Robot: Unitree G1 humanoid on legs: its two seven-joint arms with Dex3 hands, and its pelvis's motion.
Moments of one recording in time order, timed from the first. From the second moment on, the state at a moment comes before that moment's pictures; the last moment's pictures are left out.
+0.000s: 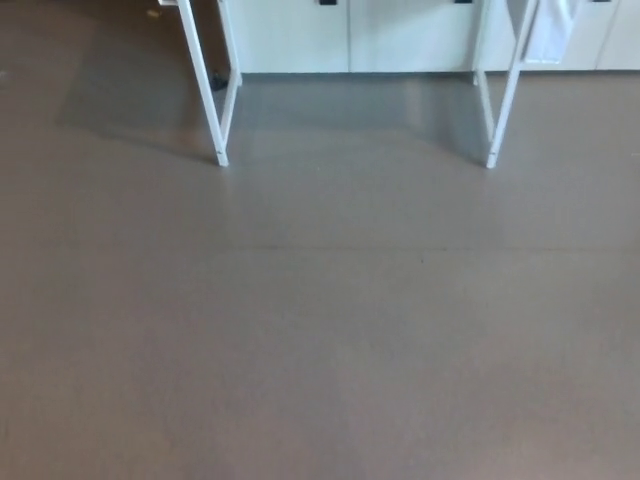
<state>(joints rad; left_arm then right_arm) 0.52 0.29 0.27 0.41 -0.21 0.05 -0.28 0.31 -0.31 -0.22 0.93 0.09 -0.42 0.27</state>
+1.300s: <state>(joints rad) 0.53 0.31 0.25 0.40 -0.20 0.04 -0.28 0.34 -0.31 -0.17 0.94 0.07 -0.42 0.26</state>
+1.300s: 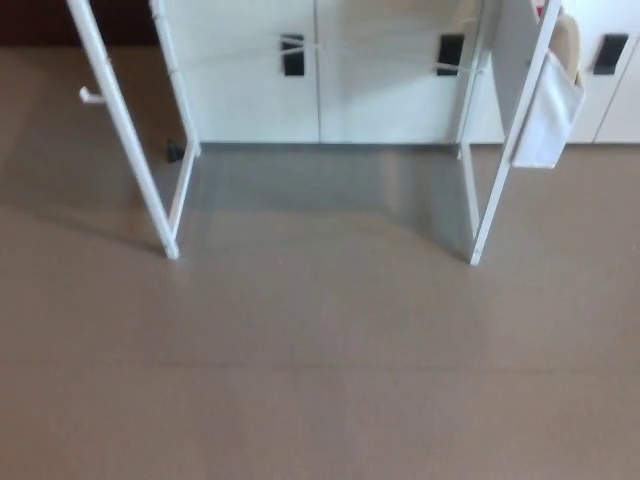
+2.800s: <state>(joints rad) 0.51 0.34 0.22 0.41 -0.17 0.03 -0.29 0.30 -0.32 -0.13 1.02 0.04 -0.49 0.24</state>
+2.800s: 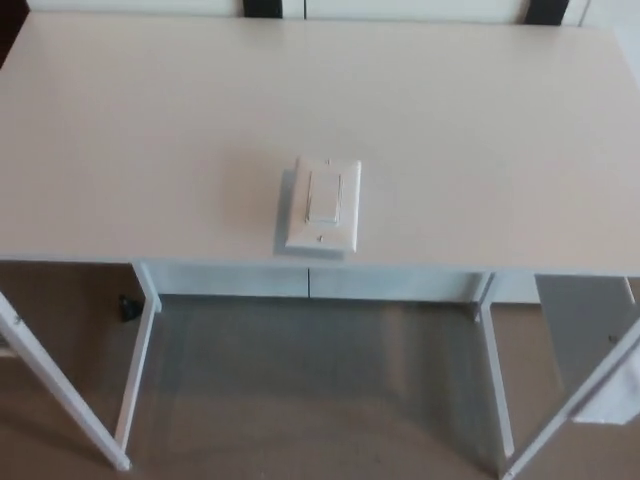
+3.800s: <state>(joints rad) 0.49 0.37 0.19 0.42 -0.14 0.03 -0.29 0.30 -0.32 -0.10 1.03 0.02 -0.51 0.21</state>
